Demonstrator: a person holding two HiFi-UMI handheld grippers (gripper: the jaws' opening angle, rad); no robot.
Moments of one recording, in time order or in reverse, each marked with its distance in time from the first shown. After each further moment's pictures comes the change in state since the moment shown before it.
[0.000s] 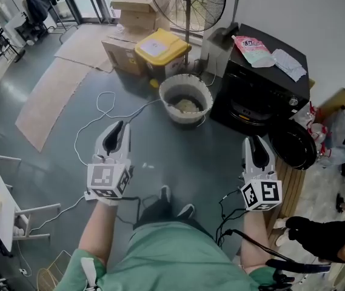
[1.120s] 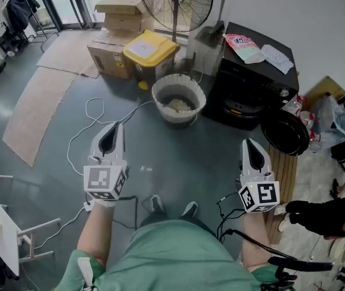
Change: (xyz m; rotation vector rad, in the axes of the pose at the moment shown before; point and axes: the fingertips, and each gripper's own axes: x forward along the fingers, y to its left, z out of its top) left arm -0.022 0.083 0.000 0.007 -0.045 -0.099; right arm -0.004 0.102 0.010 -0.095 0.037 -0.061
